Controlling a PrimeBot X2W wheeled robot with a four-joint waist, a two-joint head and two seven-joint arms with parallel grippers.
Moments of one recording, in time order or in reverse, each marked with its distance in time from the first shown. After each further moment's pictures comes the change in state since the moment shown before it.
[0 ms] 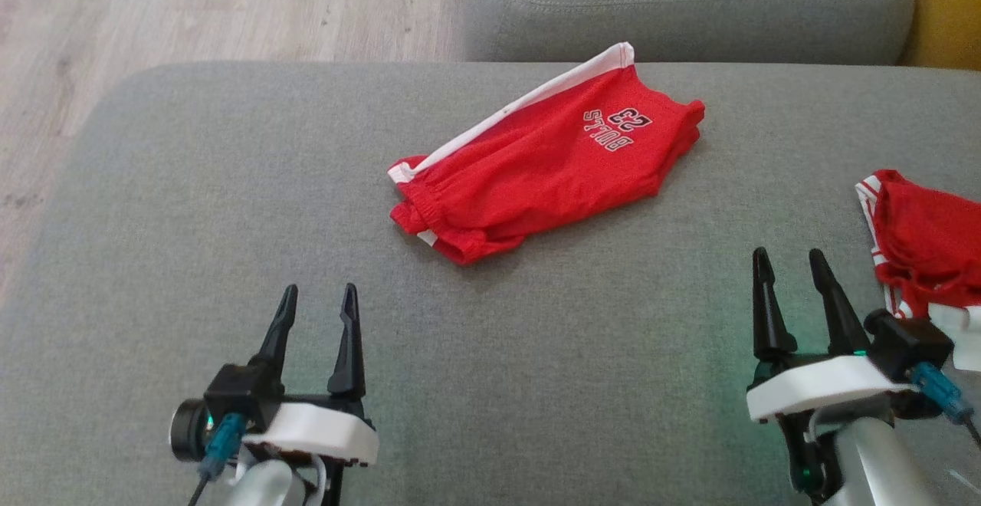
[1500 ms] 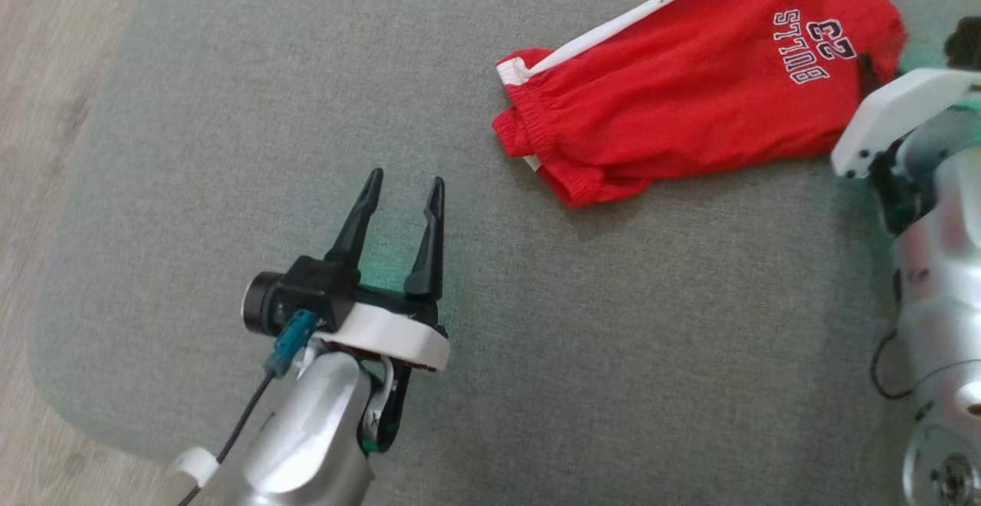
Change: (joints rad) left arm -0.241 -0.159 0.000 0.097 0.125 -0.131 0.000; right arm -0.738 -0.124 -0.222 0.580 -0.239 0.000 0.421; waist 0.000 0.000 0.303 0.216
